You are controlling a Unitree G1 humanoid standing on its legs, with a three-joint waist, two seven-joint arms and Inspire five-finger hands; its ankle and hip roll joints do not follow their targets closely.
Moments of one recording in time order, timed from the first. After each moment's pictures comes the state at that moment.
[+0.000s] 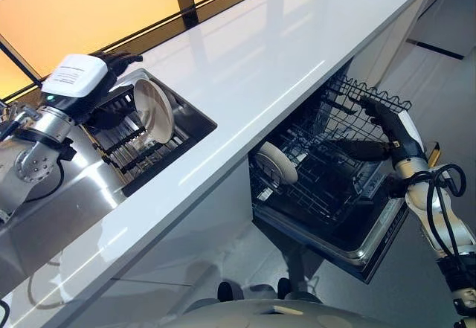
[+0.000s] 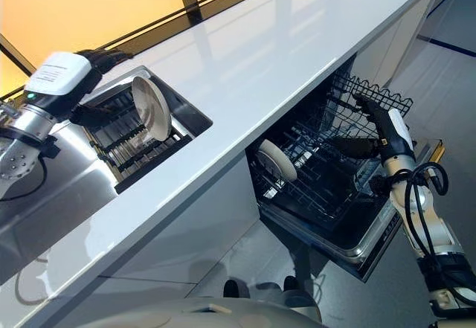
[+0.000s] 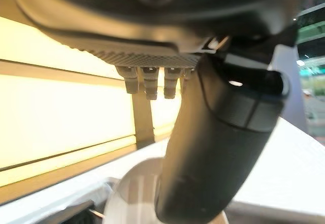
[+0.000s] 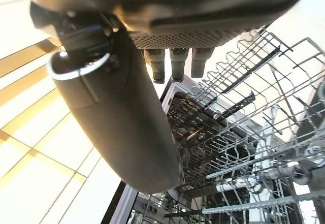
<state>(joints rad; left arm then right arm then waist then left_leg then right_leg) -0.31 1.23 -0.22 0.26 0.38 -0.34 0.23 -0.08 -0.79 0.02 0.15 0.08 -0.05 -0.10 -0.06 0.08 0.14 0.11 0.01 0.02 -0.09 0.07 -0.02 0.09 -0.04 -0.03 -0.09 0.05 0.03</state>
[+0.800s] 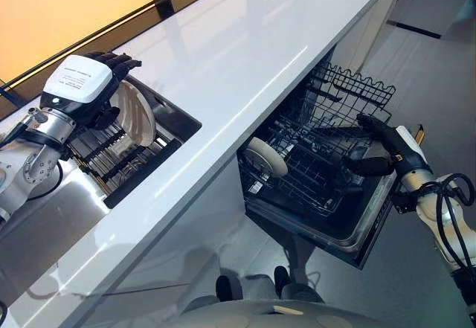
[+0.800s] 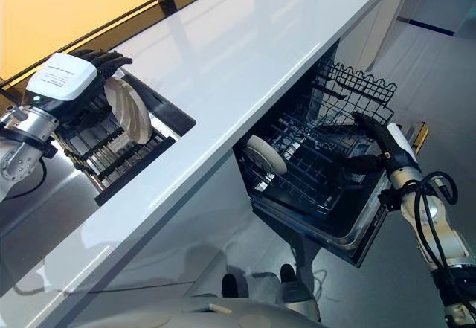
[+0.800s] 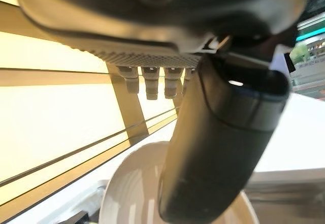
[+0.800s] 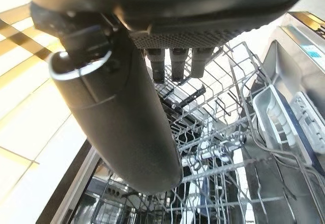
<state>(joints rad) -0.31 1.23 -0.24 0.28 0.58 -0.25 0.31 0.01 -0.84 0.01 0.14 0.11 -0.05 -0.01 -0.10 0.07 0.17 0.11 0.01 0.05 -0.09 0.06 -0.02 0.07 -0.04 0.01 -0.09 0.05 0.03</state>
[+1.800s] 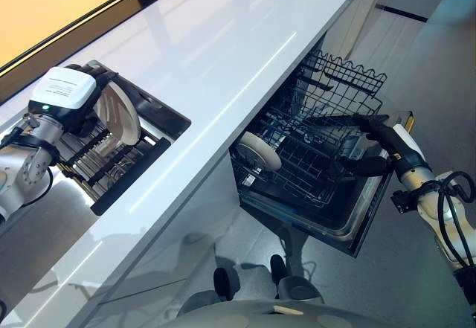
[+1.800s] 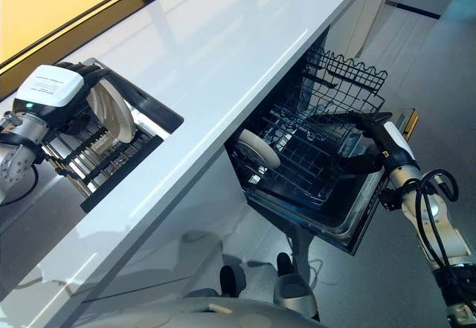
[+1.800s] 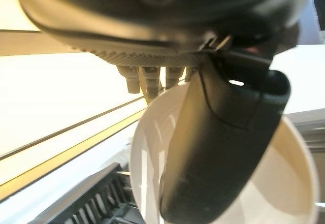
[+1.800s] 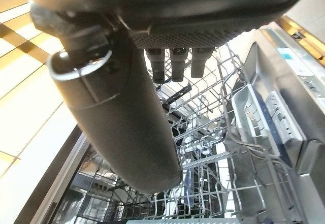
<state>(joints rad) -0.38 1.23 -0.32 0.44 0.60 -0.15 0.30 0.01 -0.86 0.01 0.12 0.10 -0.05 0.01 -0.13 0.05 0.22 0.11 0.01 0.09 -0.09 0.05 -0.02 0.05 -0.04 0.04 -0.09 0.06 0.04</state>
